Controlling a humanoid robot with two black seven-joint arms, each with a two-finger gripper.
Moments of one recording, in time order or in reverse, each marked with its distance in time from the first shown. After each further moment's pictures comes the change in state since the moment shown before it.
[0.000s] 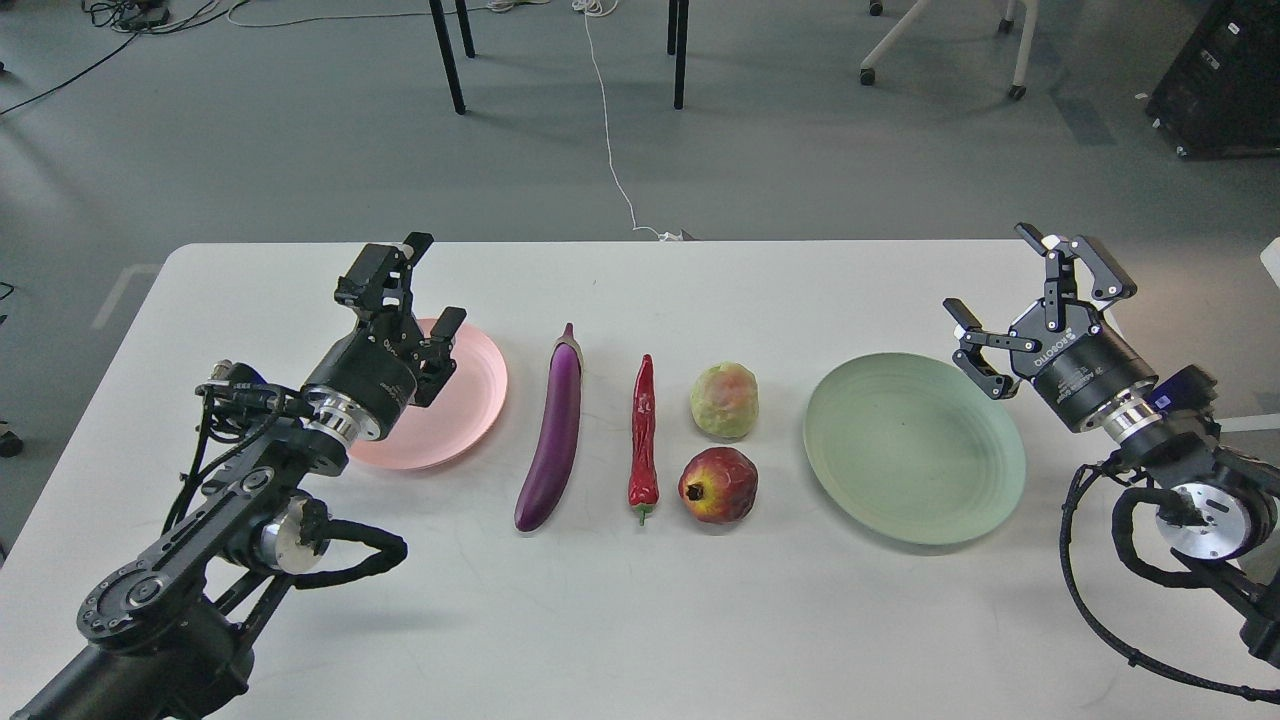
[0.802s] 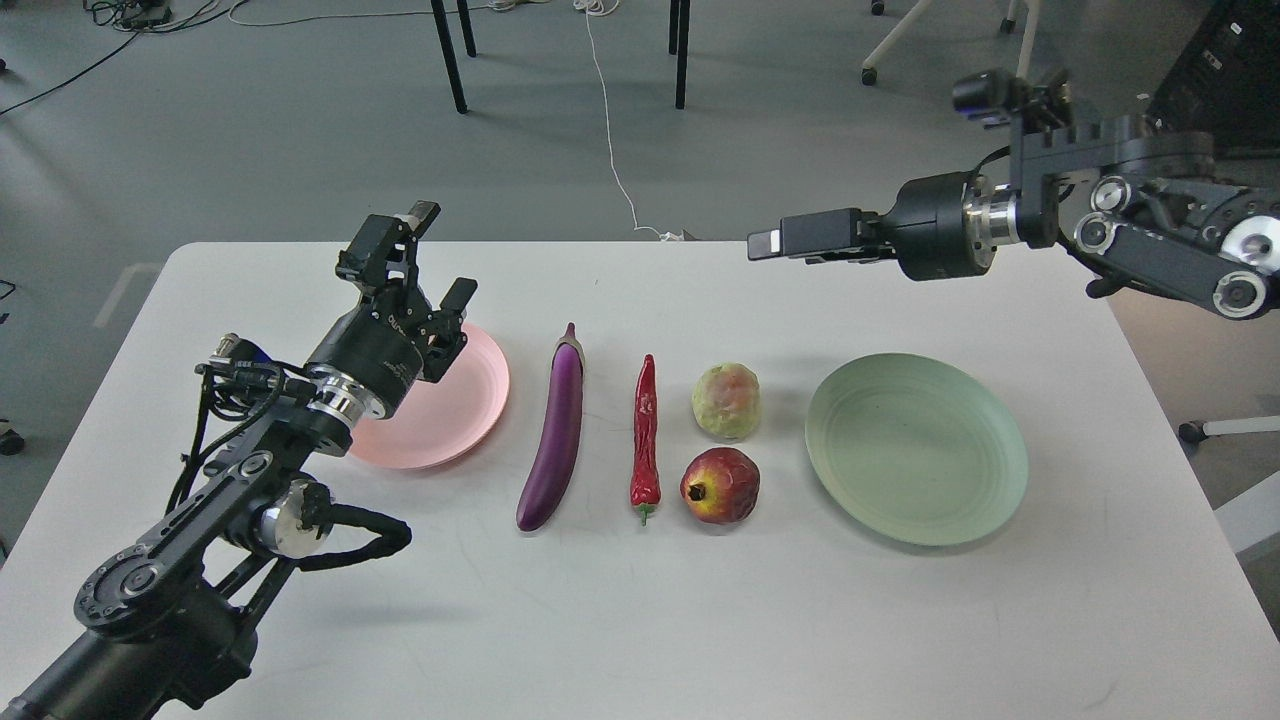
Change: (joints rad) left arm -0.025 0.005 -0.003 -0.053 -0.011 -0.006 -0.009; right arm 0.968 0.152 -0.859 -0.031 -1.115 0.001 0.000
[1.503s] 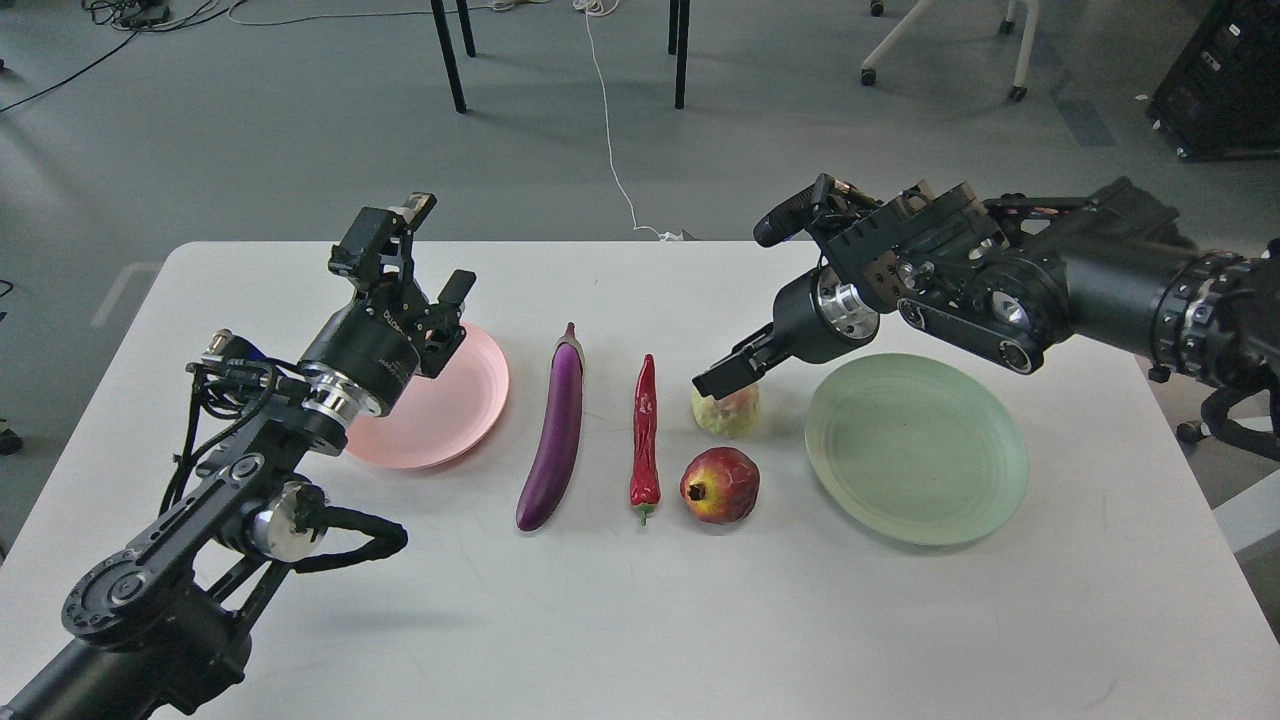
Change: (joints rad) left arm 0.016 0.013 -0.007 -0.046 0.002 0.006 0.000; right arm -0.057 0.338 -0.171 -0.248 -0.123 -0.001 0.000
